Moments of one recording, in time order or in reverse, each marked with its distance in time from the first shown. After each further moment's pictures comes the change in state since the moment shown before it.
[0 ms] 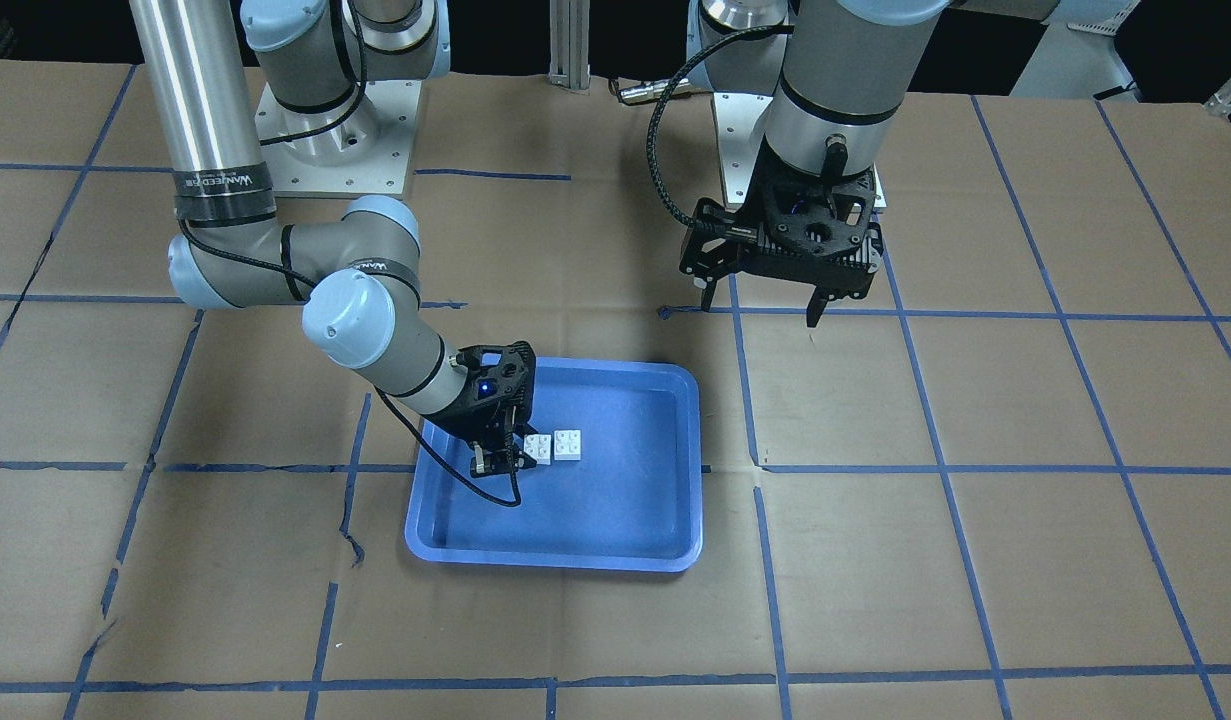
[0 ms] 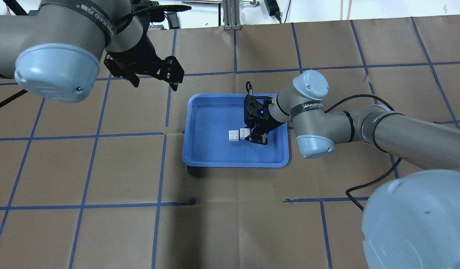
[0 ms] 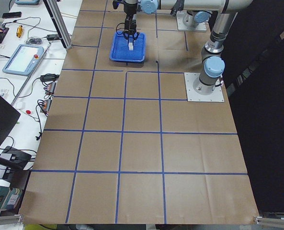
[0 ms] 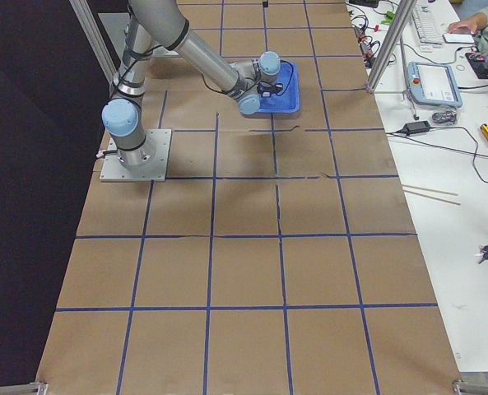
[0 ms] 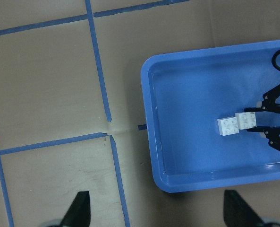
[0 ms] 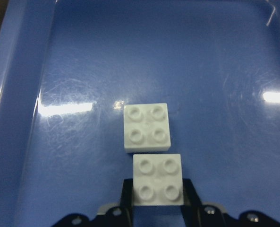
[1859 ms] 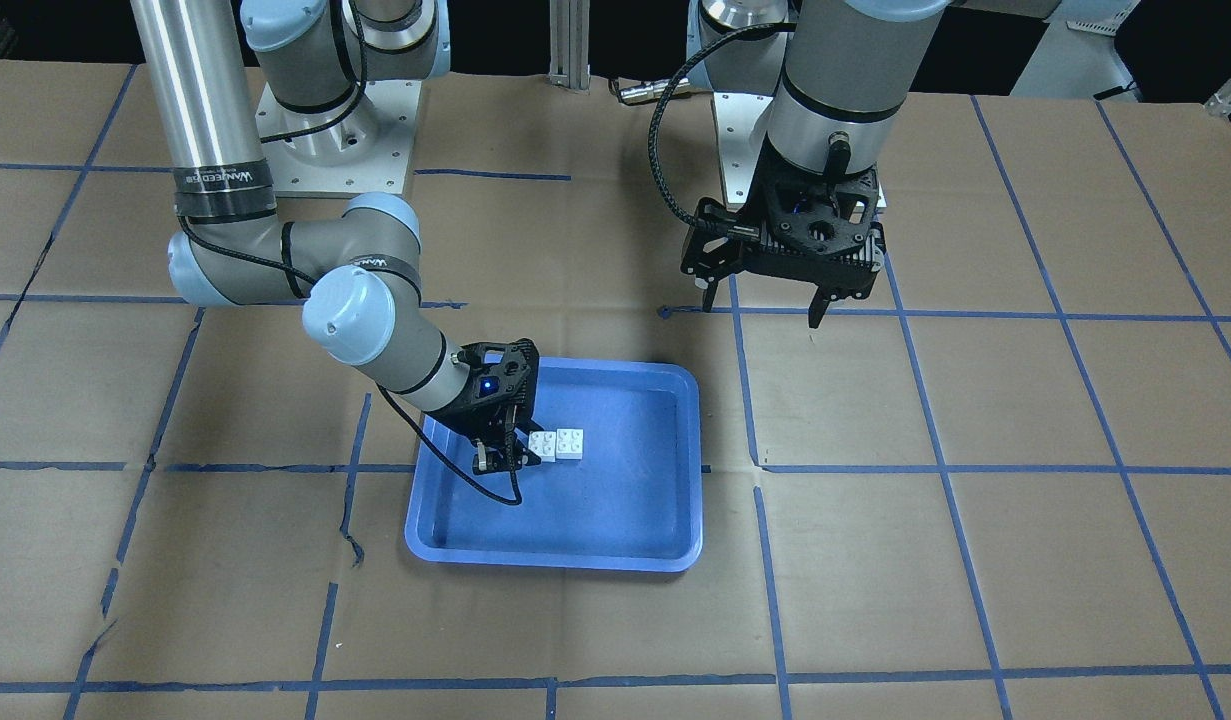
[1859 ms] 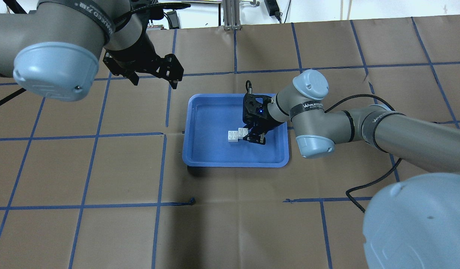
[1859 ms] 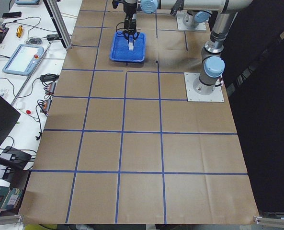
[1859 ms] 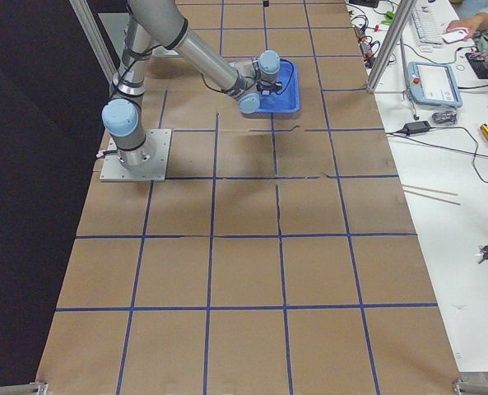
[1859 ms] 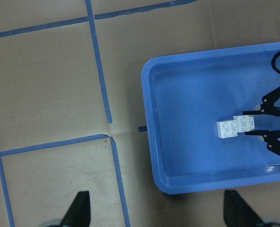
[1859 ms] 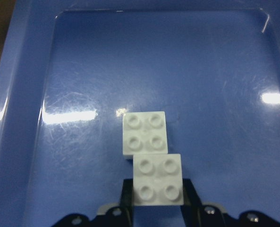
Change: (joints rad) left arm 0.001 -0.001 0.005 0.007 0.000 0.000; right arm 0.003 -0.006 0.002 0.003 0.018 0.041
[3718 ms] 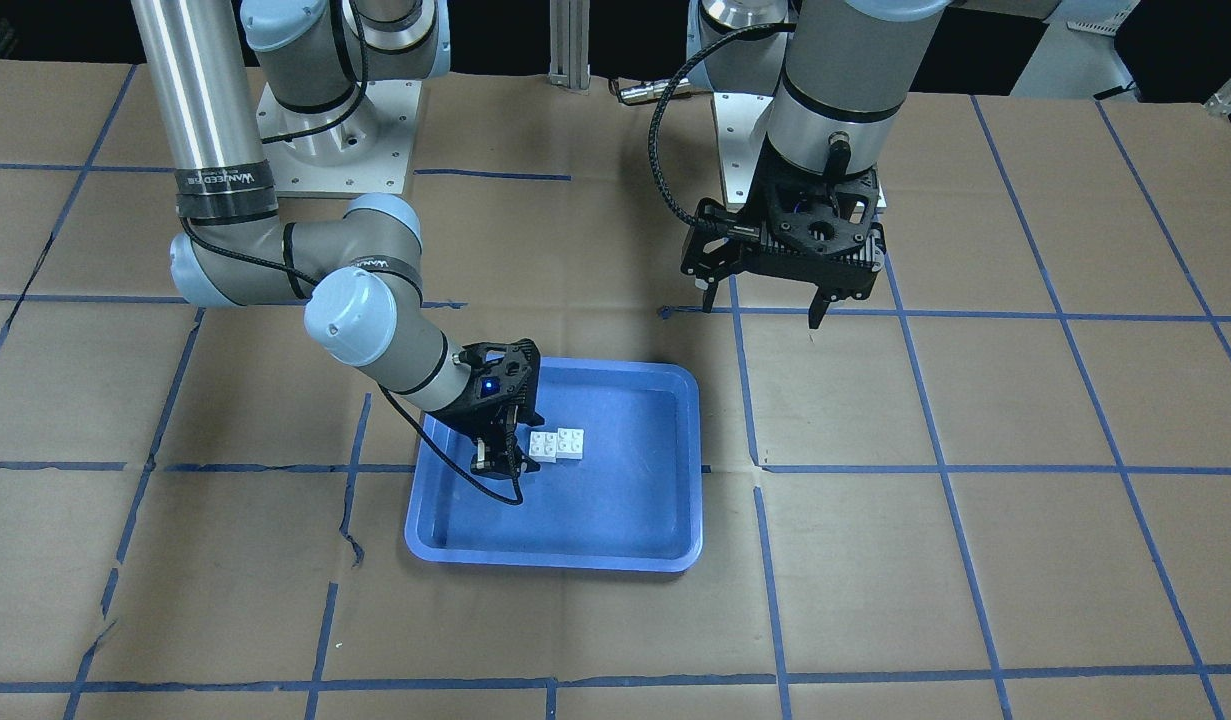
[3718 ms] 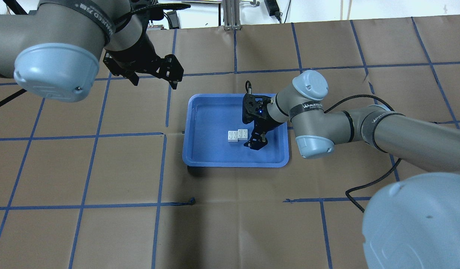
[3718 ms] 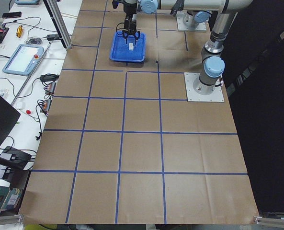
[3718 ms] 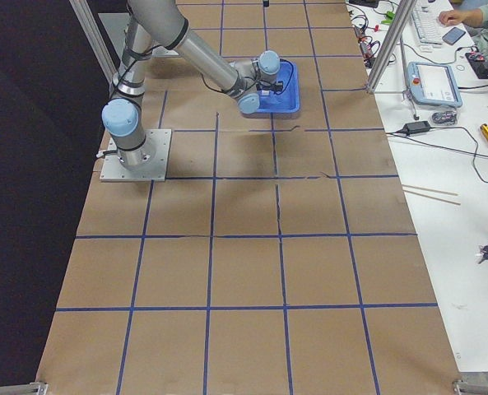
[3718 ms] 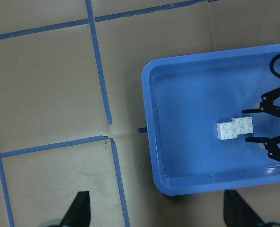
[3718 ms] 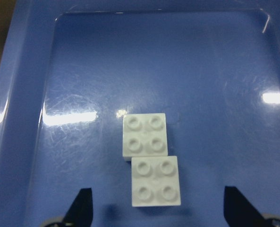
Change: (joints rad) left arm 0.000 0.001 -0.003 0.002 0.001 0.000; right arm 0.001 0.000 -0.002 -0.001 0.004 0.007
